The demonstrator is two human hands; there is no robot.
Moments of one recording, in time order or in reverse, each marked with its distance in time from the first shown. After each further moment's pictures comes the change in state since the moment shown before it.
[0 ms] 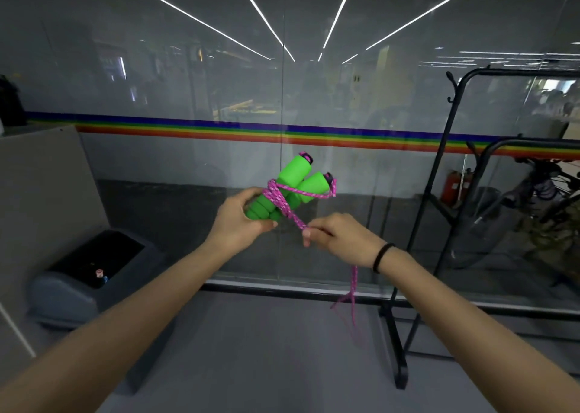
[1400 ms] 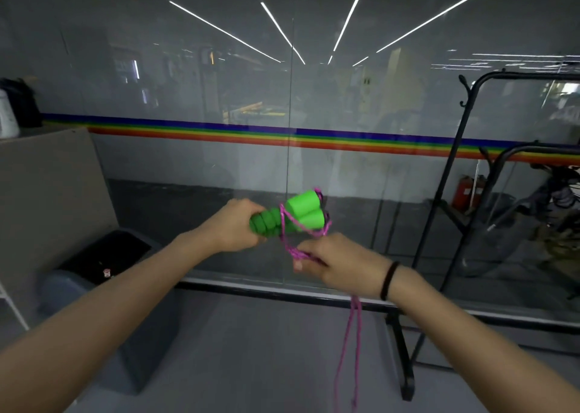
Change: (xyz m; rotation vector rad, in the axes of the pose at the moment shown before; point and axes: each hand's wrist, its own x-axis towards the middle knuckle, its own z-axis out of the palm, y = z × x) left_hand 0.023 0.000 -0.022 0.618 -0.341 0.146; right_hand -0.013 -0.027 0.001 -0.124 -0.142 -0.144
